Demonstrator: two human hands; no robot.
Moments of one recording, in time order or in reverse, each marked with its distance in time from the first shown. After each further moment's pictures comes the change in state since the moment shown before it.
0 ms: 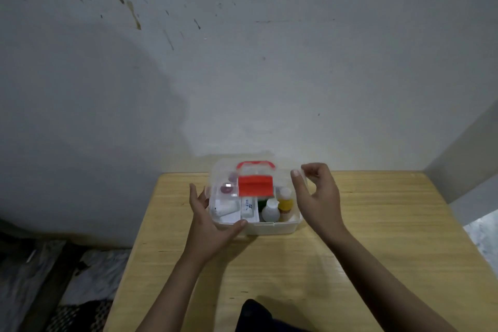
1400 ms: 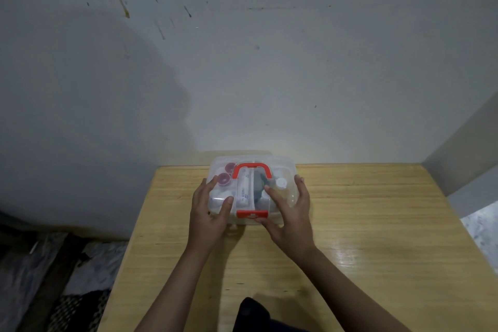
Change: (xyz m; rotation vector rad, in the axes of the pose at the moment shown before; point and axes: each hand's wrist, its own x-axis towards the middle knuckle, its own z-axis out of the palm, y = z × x) left_hand 0.006 -0.007 0.018 0.005 0.187 0.147; right_hand -0.044 0.069 0.036 -0.454 -0.200 -0.287
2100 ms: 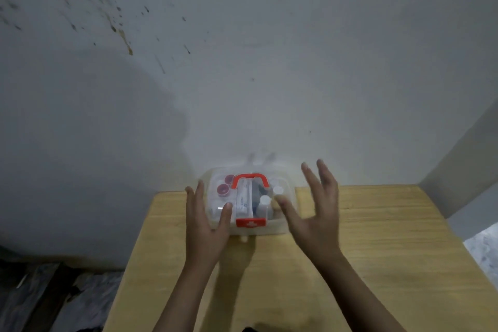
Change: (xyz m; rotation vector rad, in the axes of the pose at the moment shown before) left_hand 0.019 0.052 0.002 0.106 0.094 -0.049; right_hand 0.043 -0.046 -0.084 0.250 0.359 -0.055
